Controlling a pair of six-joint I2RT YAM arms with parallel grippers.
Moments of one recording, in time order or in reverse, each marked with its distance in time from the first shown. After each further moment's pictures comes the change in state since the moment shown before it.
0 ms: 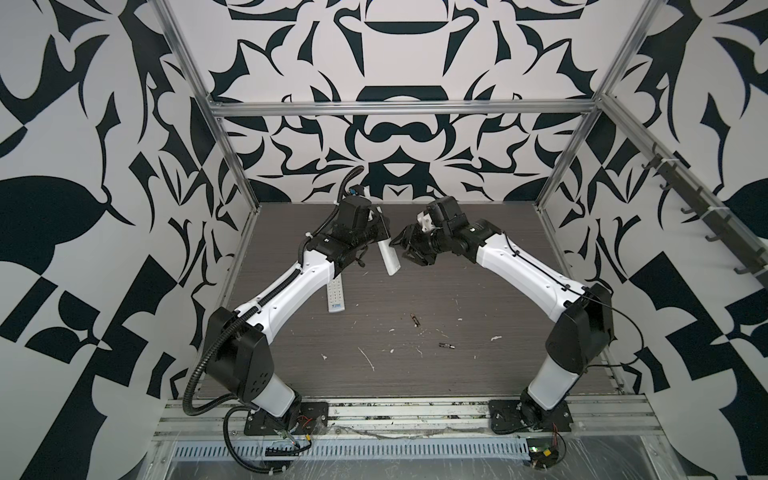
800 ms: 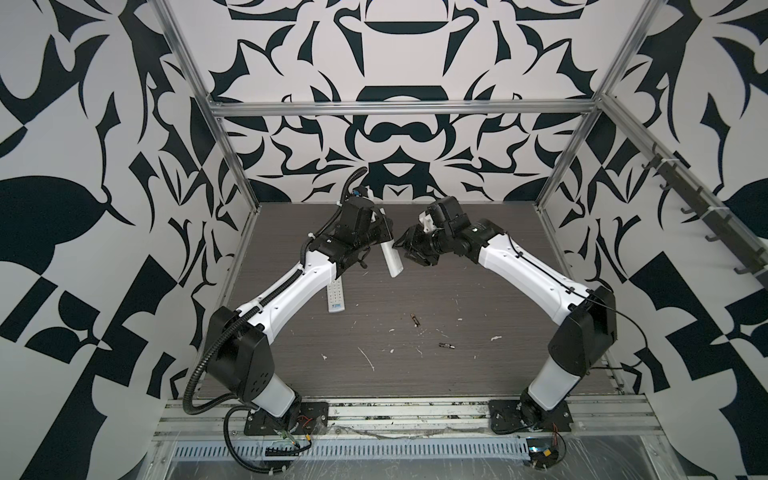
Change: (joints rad) left arm -0.011 0.003 0.000 0.000 0.004 0.000; right arm 0.004 -0.022 0.009 -0.050 0.042 -0.041
